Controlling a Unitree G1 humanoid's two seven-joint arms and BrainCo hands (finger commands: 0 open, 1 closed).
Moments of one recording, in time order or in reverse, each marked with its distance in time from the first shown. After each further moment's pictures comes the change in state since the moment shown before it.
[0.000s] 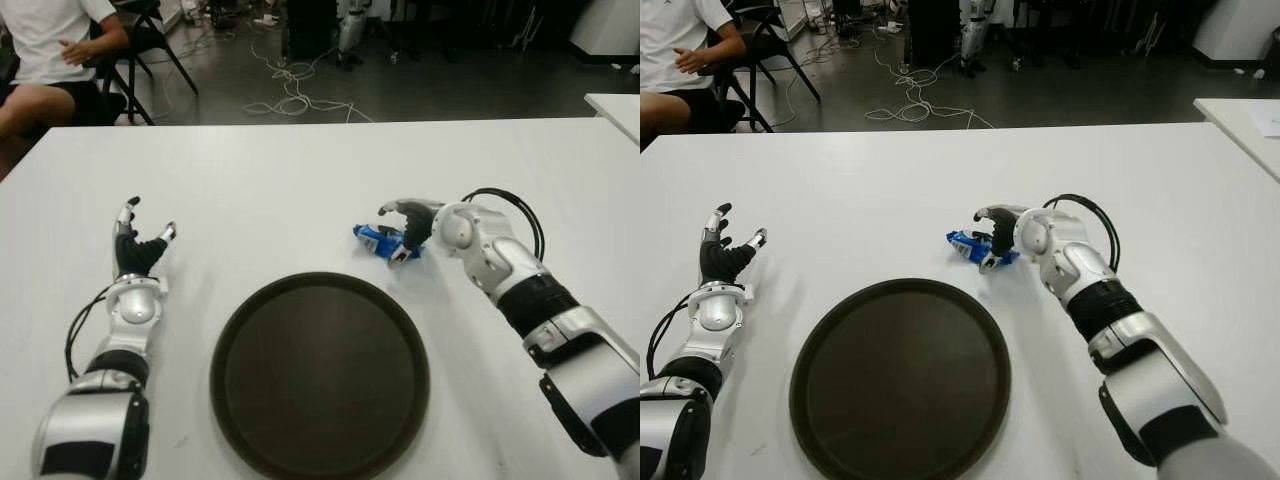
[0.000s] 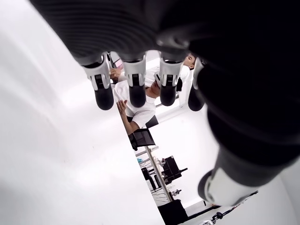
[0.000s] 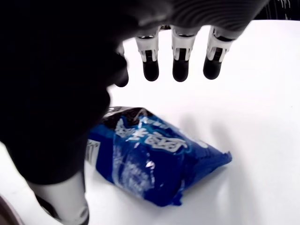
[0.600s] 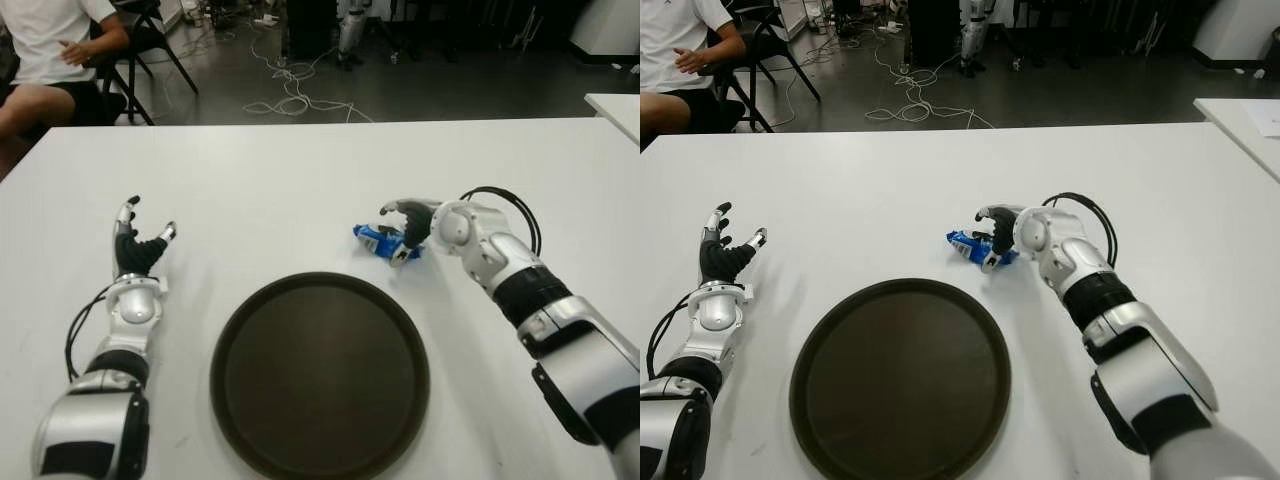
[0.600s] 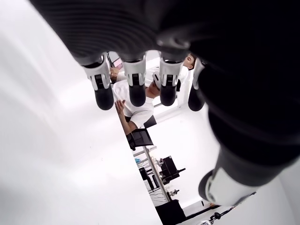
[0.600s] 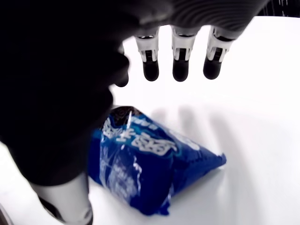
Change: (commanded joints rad) left arm -0.002 -0.001 0.001 0.000 -0.001 0.007 0.002; right arm -0.056 0.026 0.008 0.145 -0.003 -0.051 -0.038
